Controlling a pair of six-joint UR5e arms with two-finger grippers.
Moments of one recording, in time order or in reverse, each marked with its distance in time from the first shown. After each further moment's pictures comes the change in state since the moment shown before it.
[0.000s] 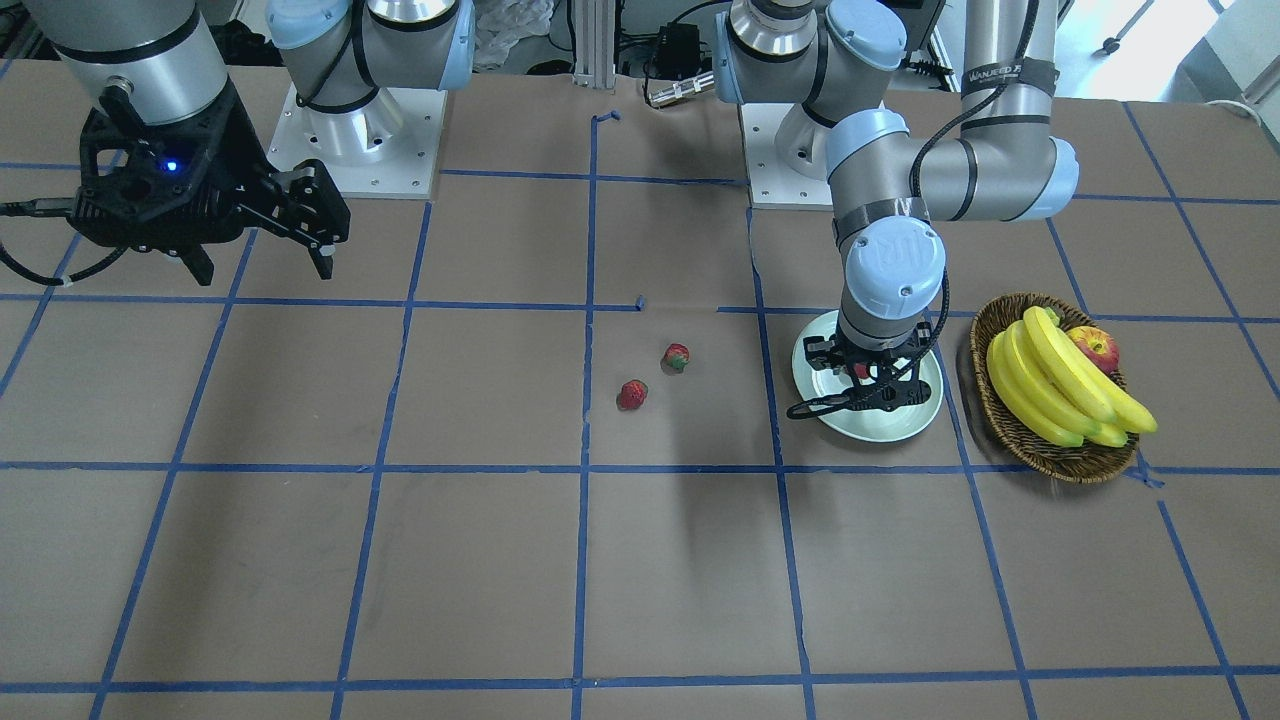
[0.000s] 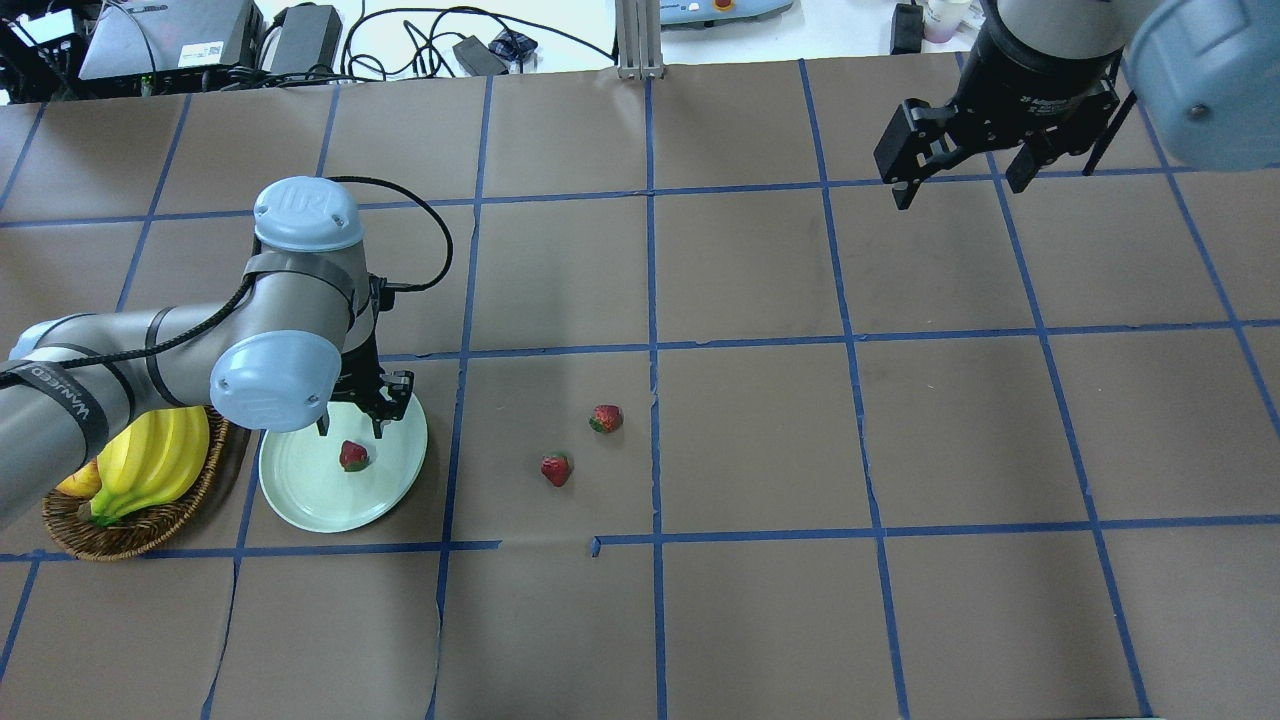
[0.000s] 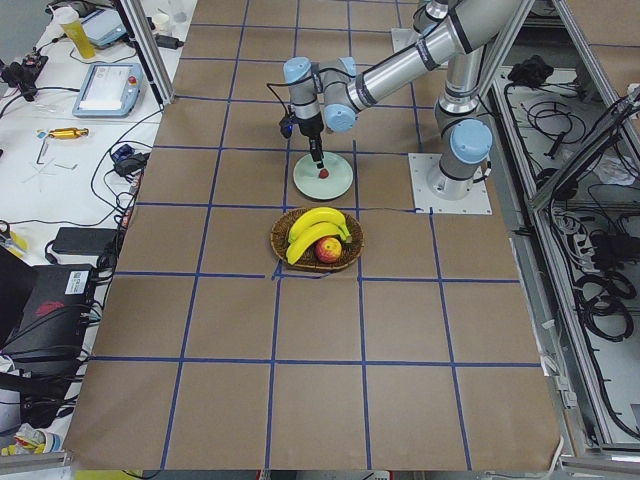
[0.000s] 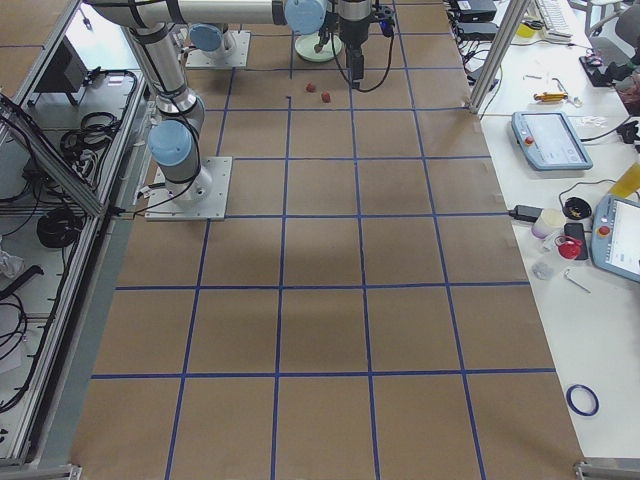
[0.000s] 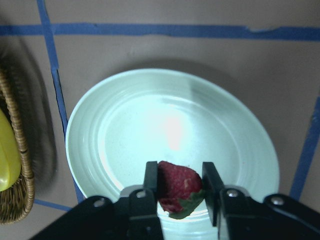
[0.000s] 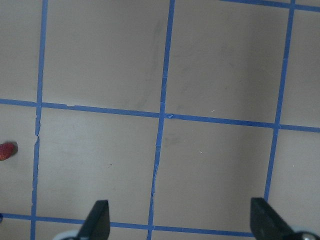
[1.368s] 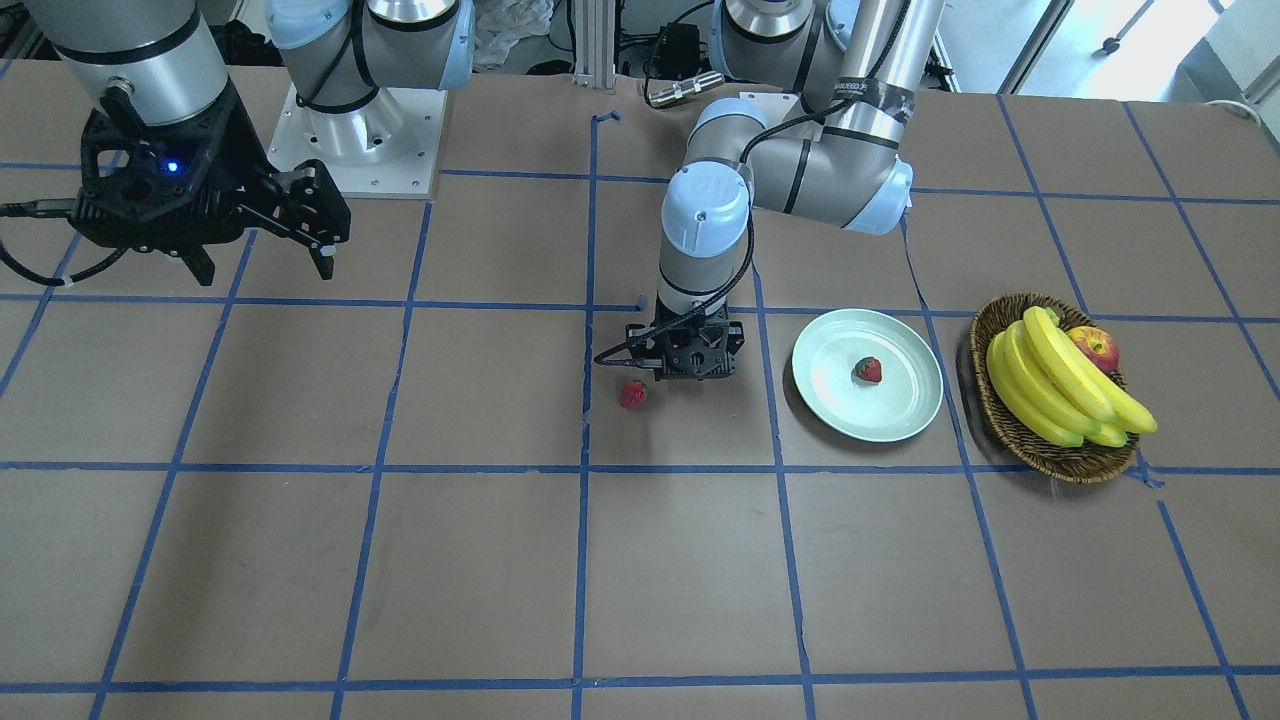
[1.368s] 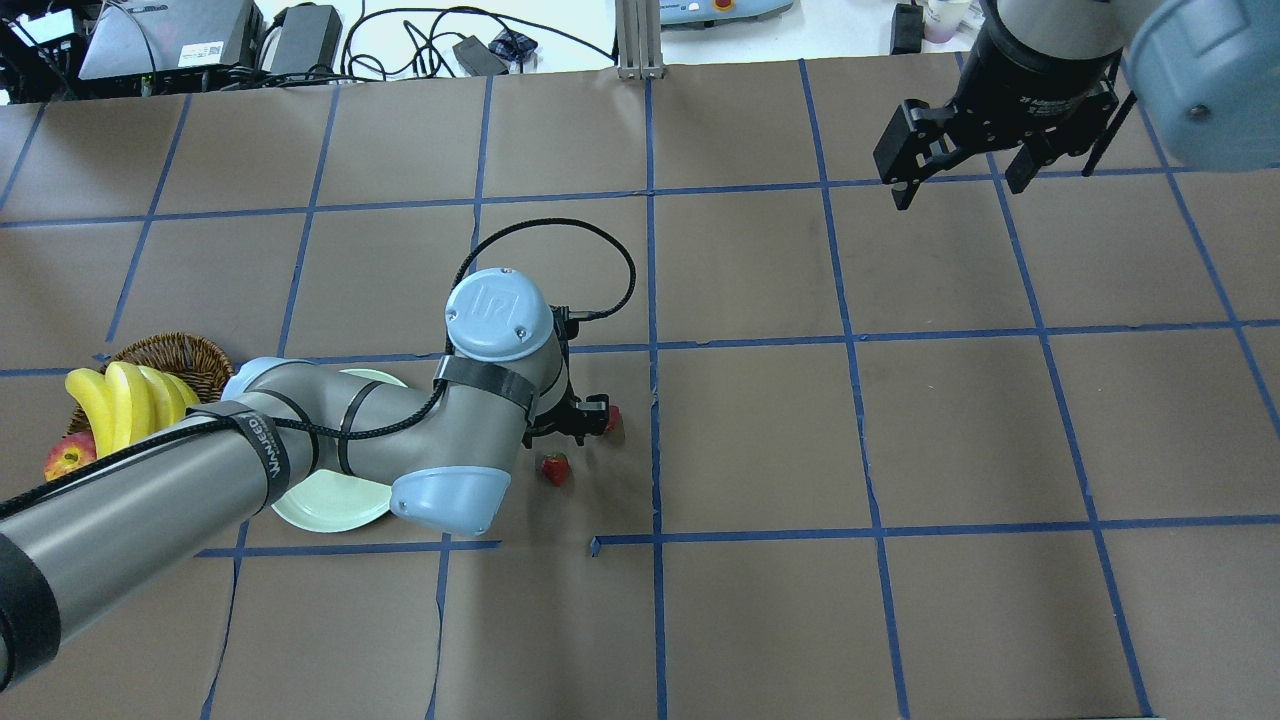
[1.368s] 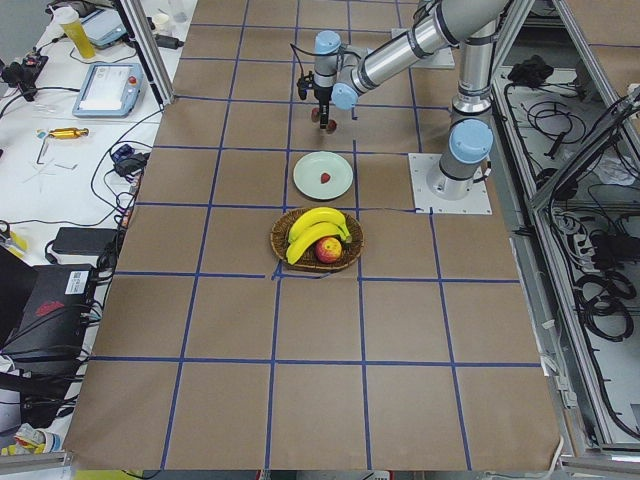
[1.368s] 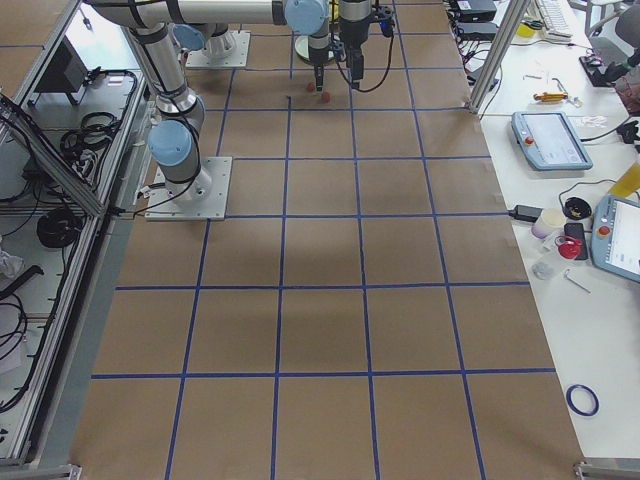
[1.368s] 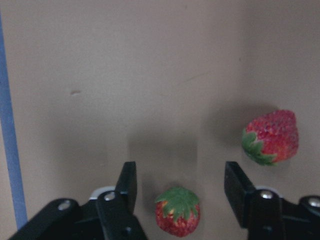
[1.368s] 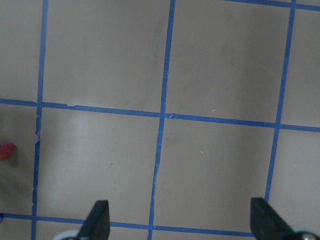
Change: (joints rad) left arm -0.328 -0.079 -0.084 0.368 -0.227 -0.303; right arm 0.000 0.000 0.001 0.000 0.002 0.001
